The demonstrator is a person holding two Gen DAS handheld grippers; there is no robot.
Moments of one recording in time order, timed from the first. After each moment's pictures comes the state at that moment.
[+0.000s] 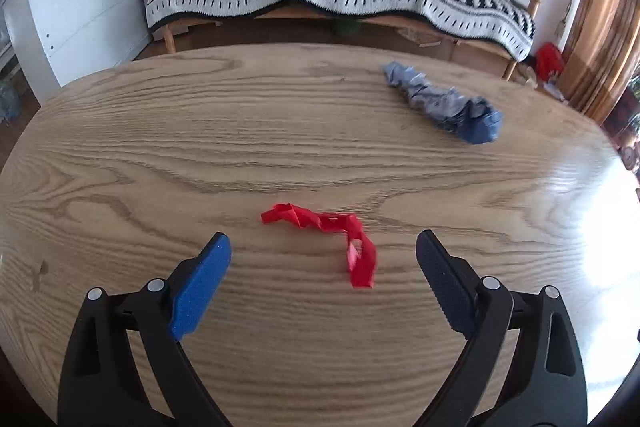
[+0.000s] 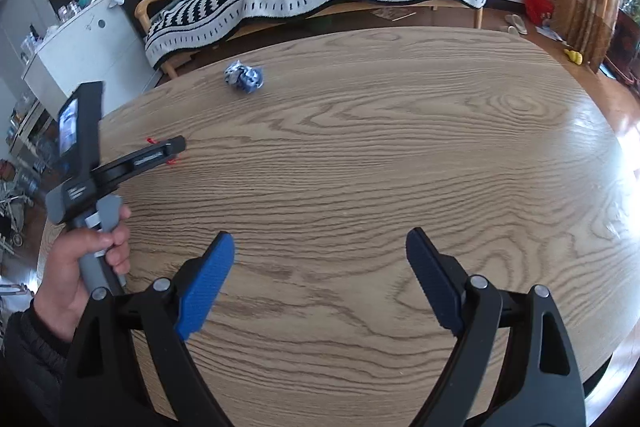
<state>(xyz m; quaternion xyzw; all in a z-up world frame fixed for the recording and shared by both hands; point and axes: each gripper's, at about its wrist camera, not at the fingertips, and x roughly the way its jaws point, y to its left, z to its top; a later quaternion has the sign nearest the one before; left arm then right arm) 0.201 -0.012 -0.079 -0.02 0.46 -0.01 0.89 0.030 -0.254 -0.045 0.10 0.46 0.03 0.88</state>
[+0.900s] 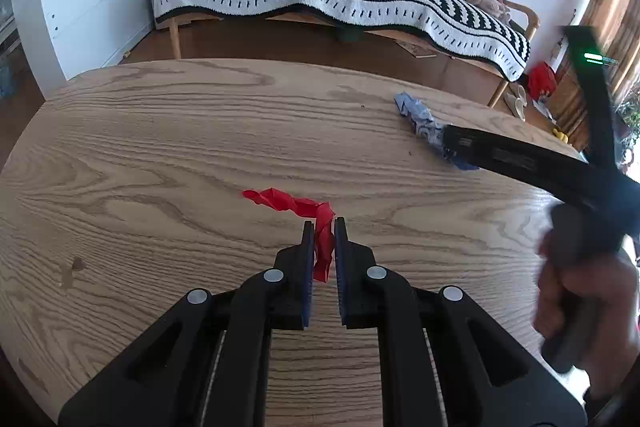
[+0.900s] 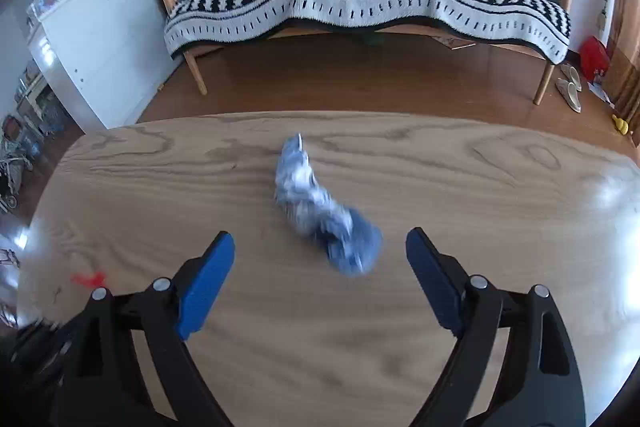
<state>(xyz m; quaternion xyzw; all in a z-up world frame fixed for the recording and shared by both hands) 0.183 0.029 -0.038 -0.07 0.46 -0.02 0.89 0.287 -0.147 -0.074 0.03 0.47 0.08 0.88</state>
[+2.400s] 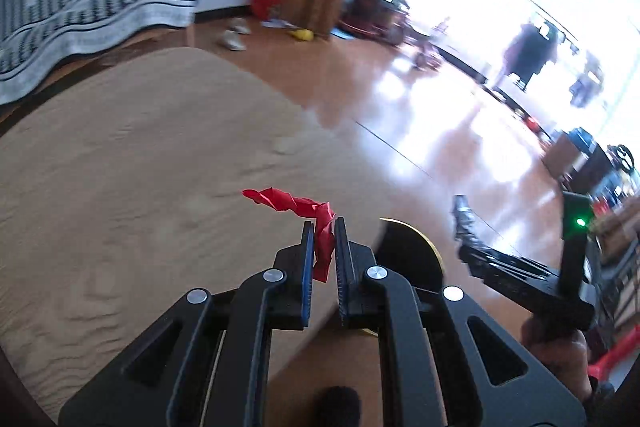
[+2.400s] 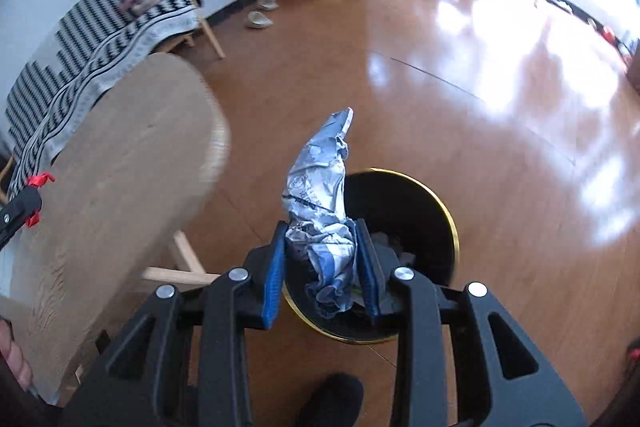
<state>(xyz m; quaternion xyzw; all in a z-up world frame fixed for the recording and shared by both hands) -0.072 -0.432 -0.018 0.08 0.41 -0.45 0.79 -0.291 -0.639 -0.106 0.30 0.41 -0.30 0.81</state>
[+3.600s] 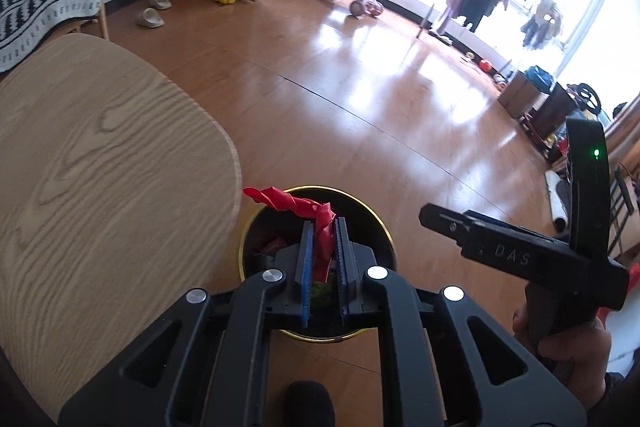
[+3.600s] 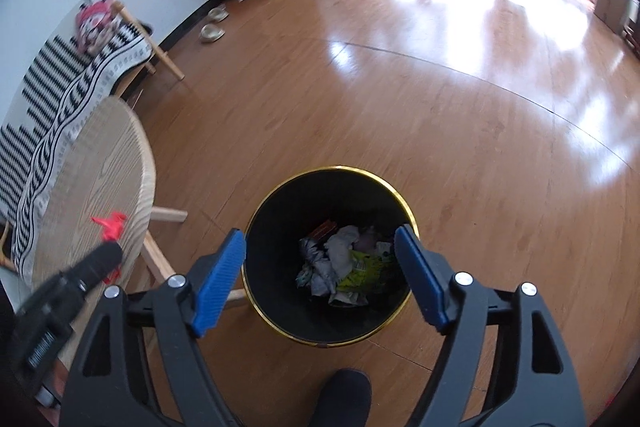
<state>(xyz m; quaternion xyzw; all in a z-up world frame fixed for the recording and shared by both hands) -0.103 -0.537 -0.071 0.13 0.44 -0.54 0.70 -0.317 -0.683 -0.105 0.37 0.38 -0.36 0.77</state>
